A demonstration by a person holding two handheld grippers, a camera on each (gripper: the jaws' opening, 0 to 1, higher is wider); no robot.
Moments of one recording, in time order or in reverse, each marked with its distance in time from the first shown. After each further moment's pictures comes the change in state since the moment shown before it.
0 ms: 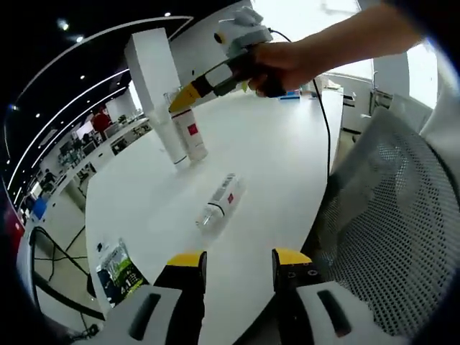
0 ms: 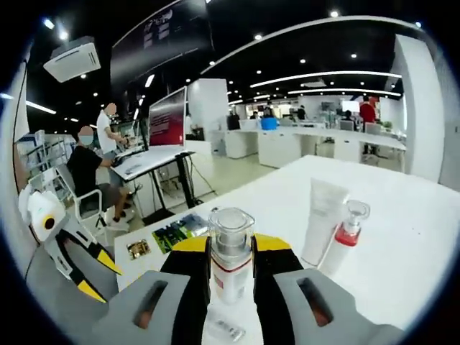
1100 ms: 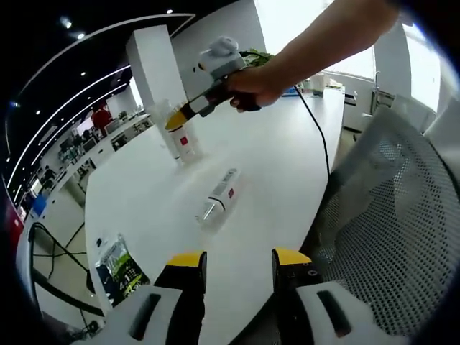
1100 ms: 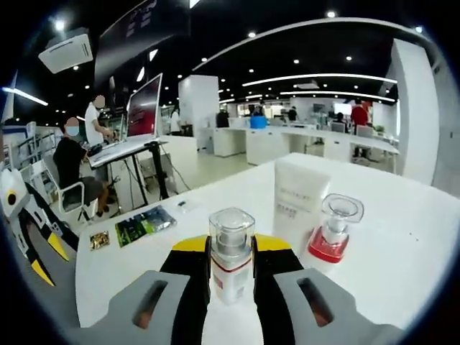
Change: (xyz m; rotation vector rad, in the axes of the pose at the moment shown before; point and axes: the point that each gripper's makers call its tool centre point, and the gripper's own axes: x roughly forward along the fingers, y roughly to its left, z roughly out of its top) left arm 0.003 0.000 -0.013 -0.003 0.061 -0.006; right arm 0.043 -0.063 -0.019 -0.032 -0.008 -0.056
